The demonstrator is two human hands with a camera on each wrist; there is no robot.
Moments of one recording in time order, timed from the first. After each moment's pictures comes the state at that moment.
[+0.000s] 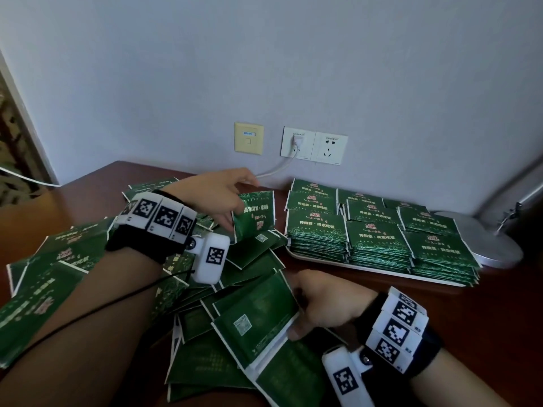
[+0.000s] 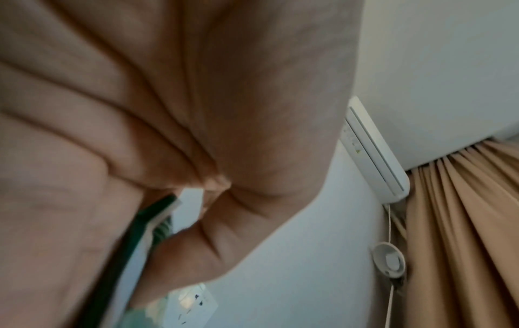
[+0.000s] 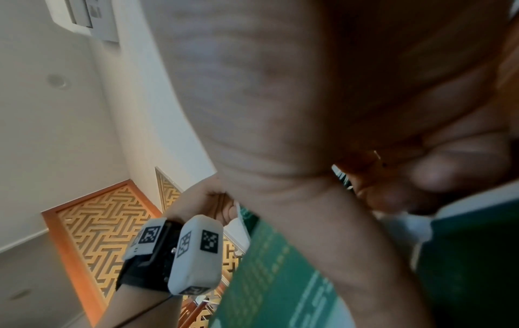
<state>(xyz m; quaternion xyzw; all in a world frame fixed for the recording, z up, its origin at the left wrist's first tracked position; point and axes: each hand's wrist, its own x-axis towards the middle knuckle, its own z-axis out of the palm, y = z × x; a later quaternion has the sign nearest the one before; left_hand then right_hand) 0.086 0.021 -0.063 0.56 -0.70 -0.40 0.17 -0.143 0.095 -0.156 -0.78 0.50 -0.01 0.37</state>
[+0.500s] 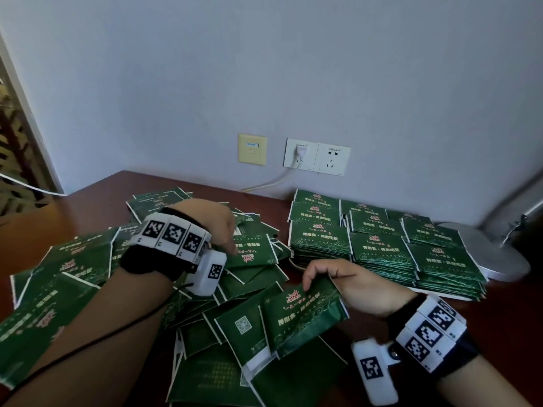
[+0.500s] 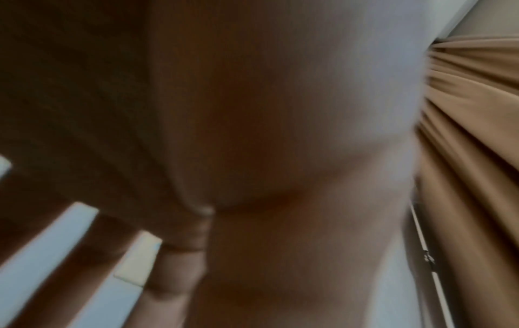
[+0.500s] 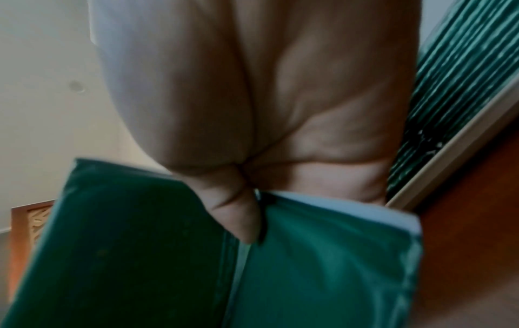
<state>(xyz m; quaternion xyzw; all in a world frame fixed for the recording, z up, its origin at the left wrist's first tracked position) 0.100 0.003 -0.082 0.62 -0.77 -0.15 -0.10 -0.186 0.070 -0.148 -0.77 0.39 -0.20 0.46</state>
